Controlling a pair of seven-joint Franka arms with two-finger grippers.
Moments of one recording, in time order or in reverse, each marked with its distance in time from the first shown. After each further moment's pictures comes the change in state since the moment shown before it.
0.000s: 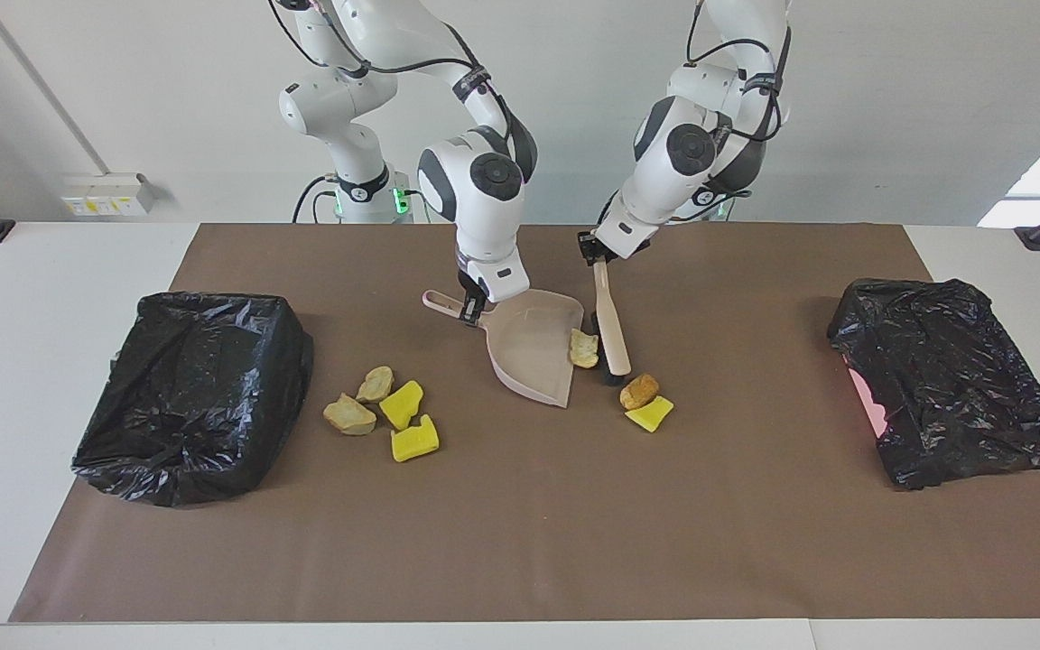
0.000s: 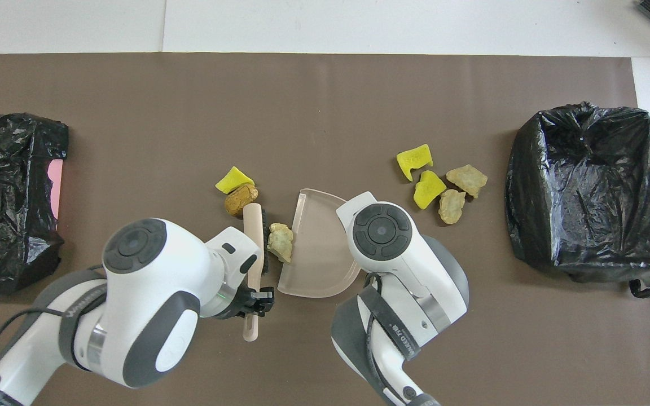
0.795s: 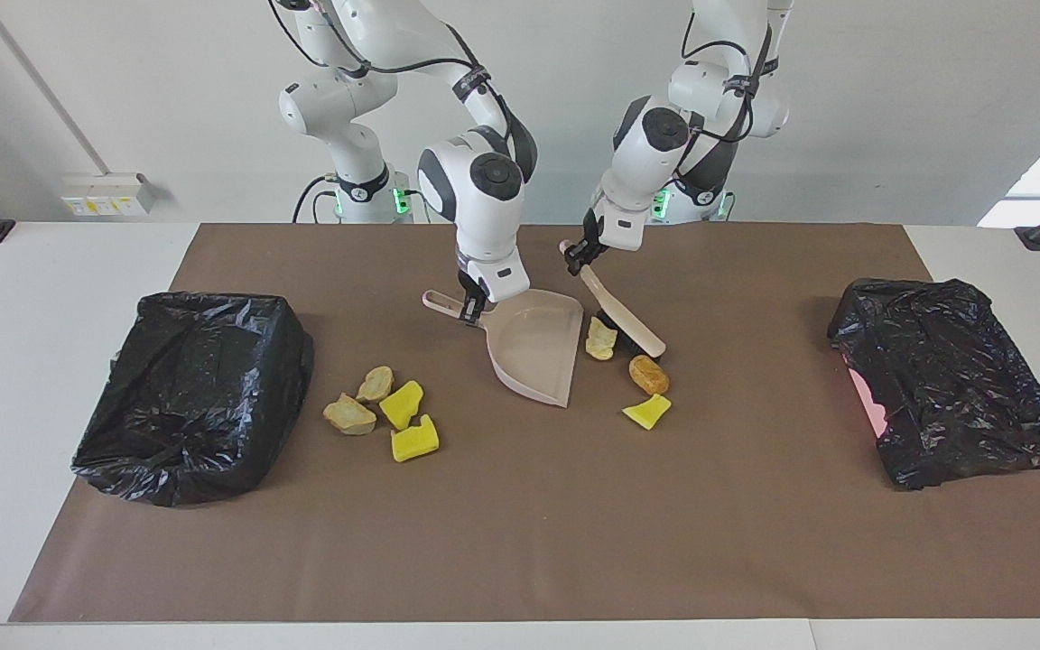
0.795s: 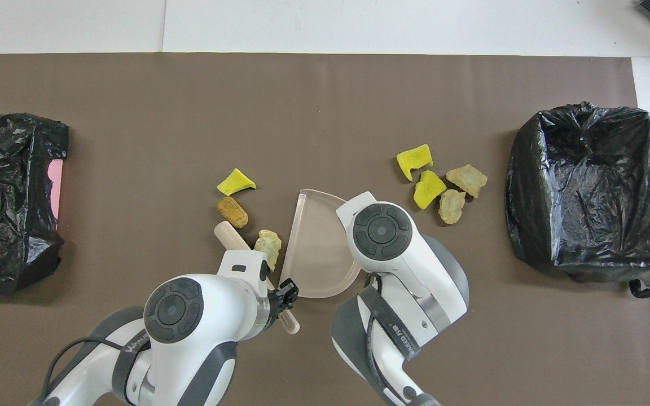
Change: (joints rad) left arm -0.201 -0.013 -0.005 -0.199 0.000 0.453 -0.651; right arm 0.000 0.000 0.000 0.000 0.000 0.000 -0.004
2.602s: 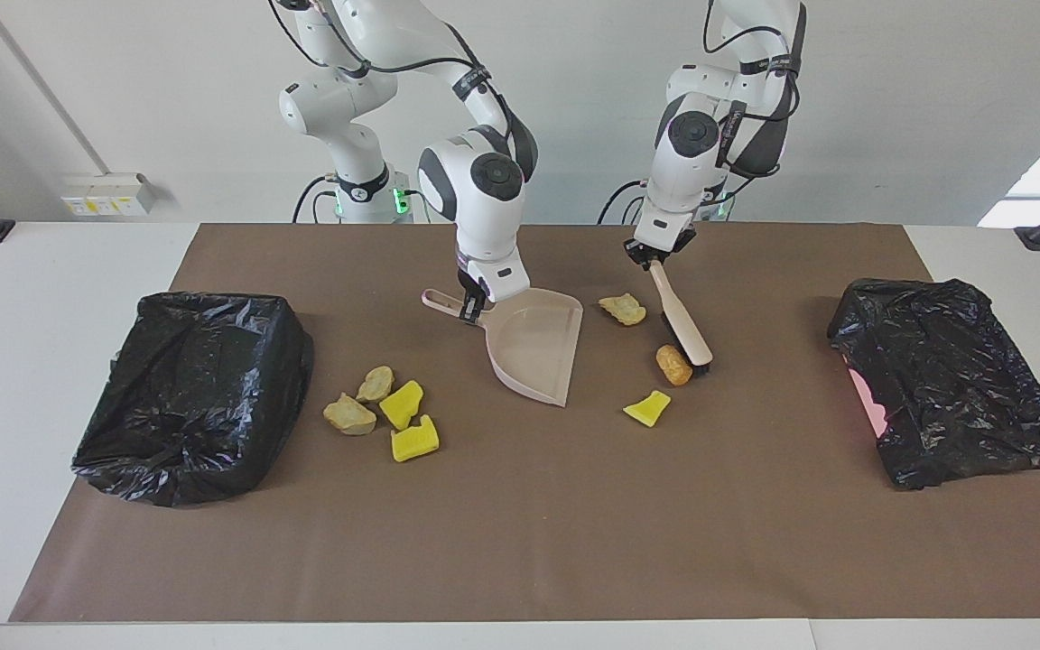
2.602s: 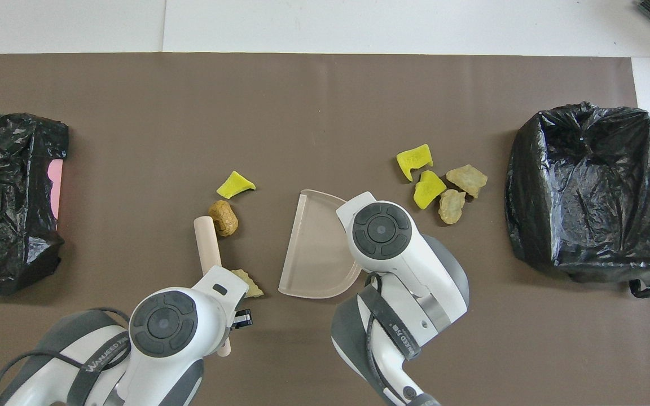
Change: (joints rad) left arm 0.081 -0.130 -0.022 -0.090 0.317 -0.236 0.273; right arm 0.000 0.000 0.000 0.003 0.000 -0.008 -0.007
